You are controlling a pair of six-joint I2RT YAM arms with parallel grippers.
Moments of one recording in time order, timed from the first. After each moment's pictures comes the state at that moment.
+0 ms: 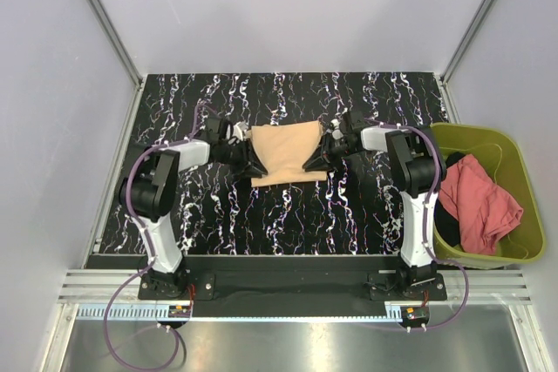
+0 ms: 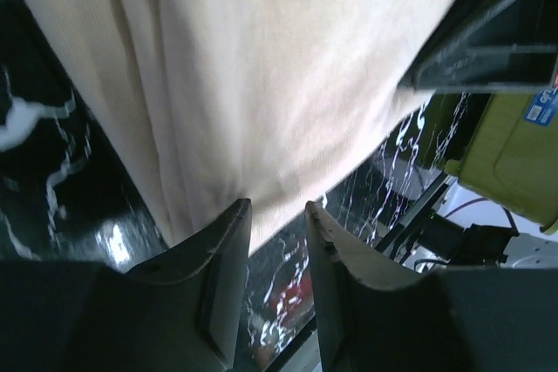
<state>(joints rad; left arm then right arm) -0.26 1.89 1.05 -0.19 0.71 -0.57 0.27 2.19 1.33 -0.27 -0.93 0.73</state>
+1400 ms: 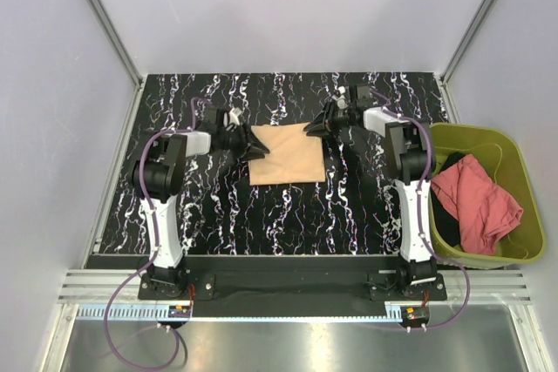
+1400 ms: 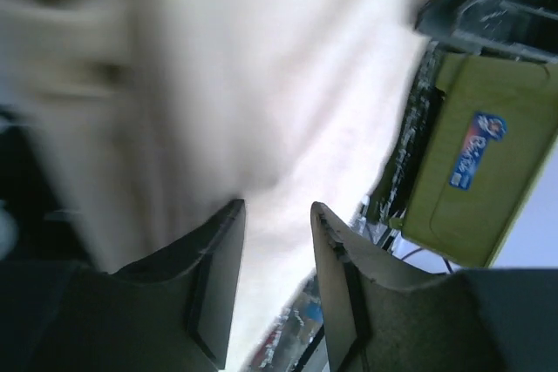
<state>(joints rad) -0.21 2.07 1.21 0.01 0.77 -0.73 0.18 2.38 1.72 -0.18 -0.94 0.80</state>
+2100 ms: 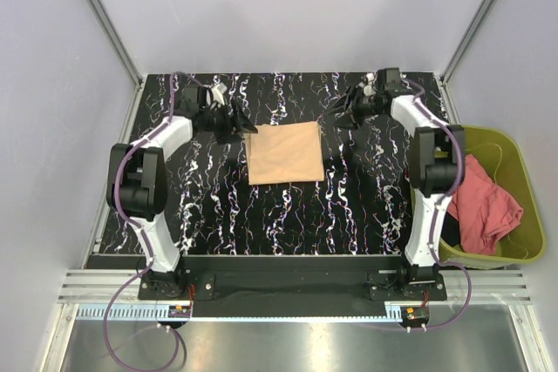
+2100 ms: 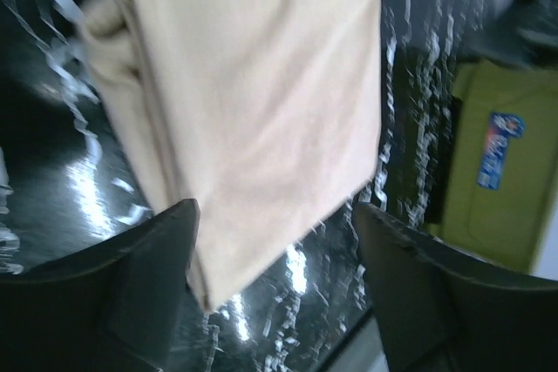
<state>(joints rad) -0.13 1.86 1.30 -0.28 0.68 -0.50 0.07 2.17 1.69 -0.44 -0.90 0.79</state>
